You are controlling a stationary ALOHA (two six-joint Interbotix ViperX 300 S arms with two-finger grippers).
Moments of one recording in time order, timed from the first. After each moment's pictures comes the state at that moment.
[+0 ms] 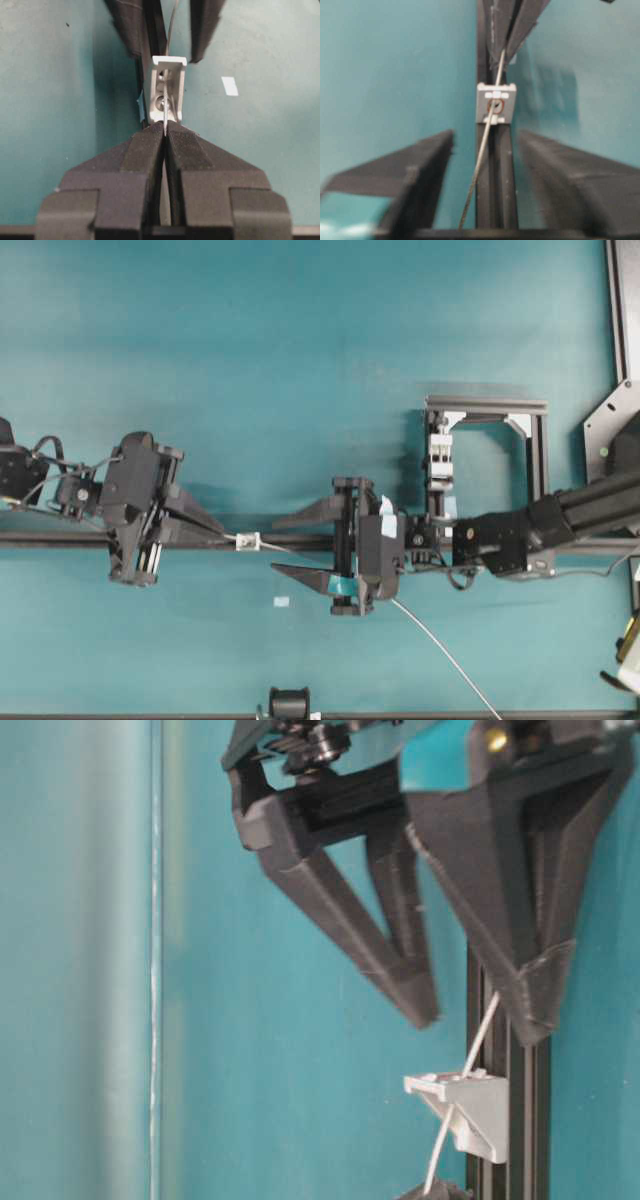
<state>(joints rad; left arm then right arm) -0.28 0.12 1.02 -0.05 -0.72 -0.20 0.39 0.39 0.69 0.54 -0.88 -0.10</state>
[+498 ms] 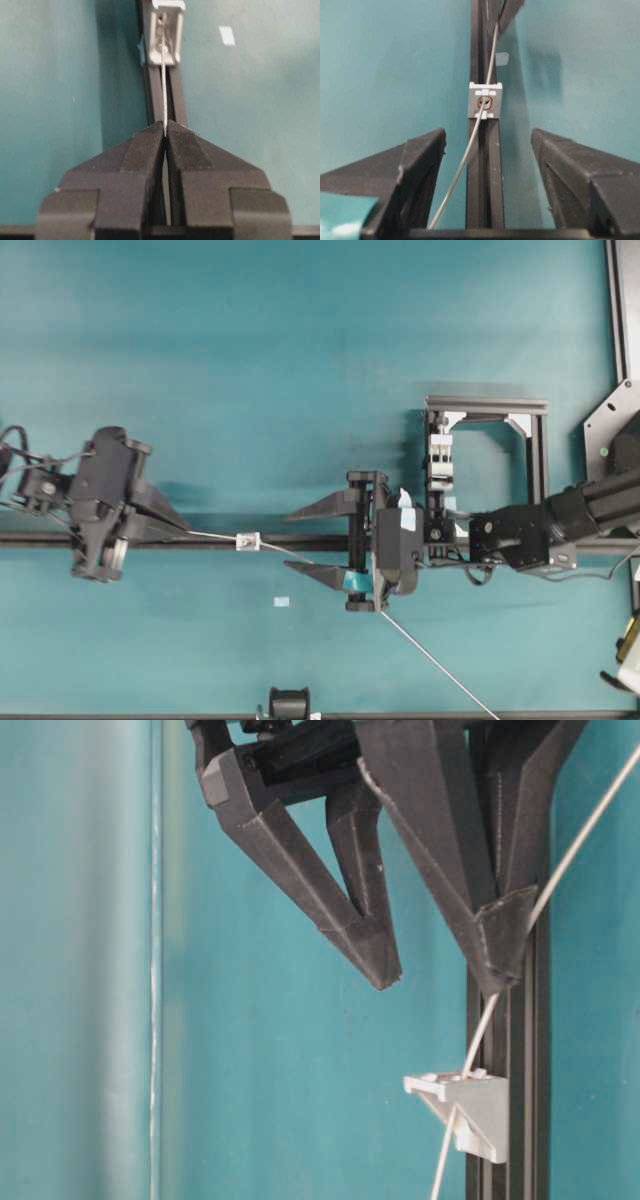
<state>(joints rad) -0.30 -0.06 1.12 -0.05 -0.54 -0.20 0.40 0.33 0.75 0.54 -0.88 -0.10</state>
